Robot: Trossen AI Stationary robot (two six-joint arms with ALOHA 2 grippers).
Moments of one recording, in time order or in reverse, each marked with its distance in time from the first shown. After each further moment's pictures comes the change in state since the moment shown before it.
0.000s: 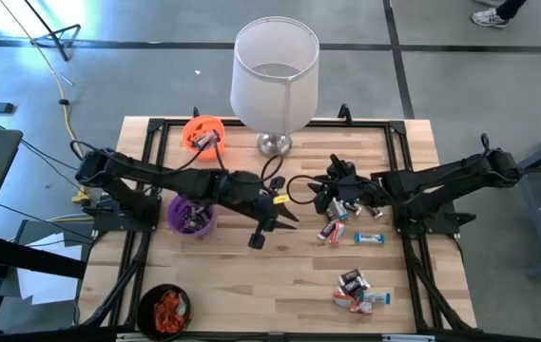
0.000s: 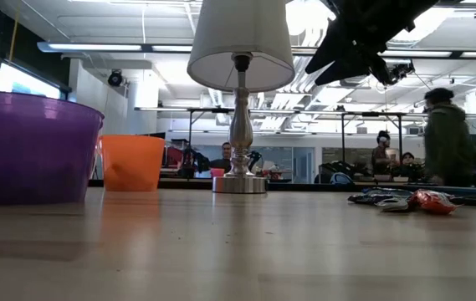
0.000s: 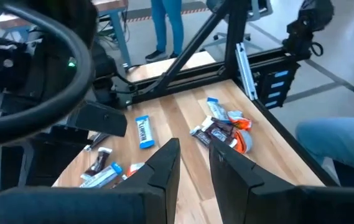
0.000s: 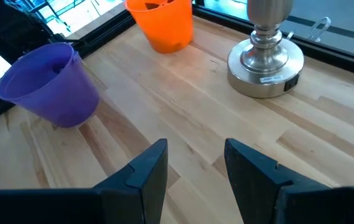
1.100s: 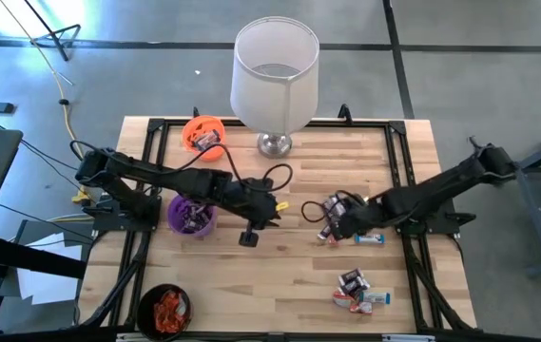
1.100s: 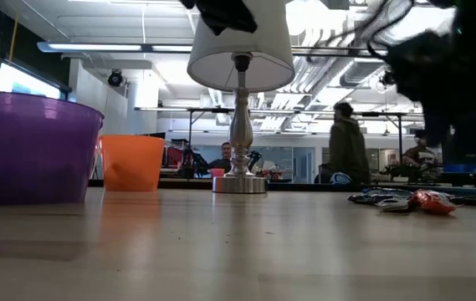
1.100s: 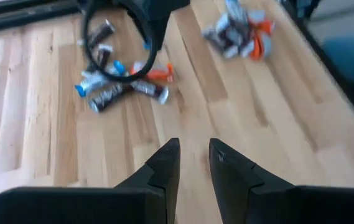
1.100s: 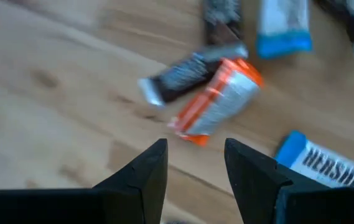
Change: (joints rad) left arm 0.007 -0.002 -0.009 -0.343 -0.086 -0.022; right arm 0.220 0.046 -0.107 -0.412 -0.464 0.904
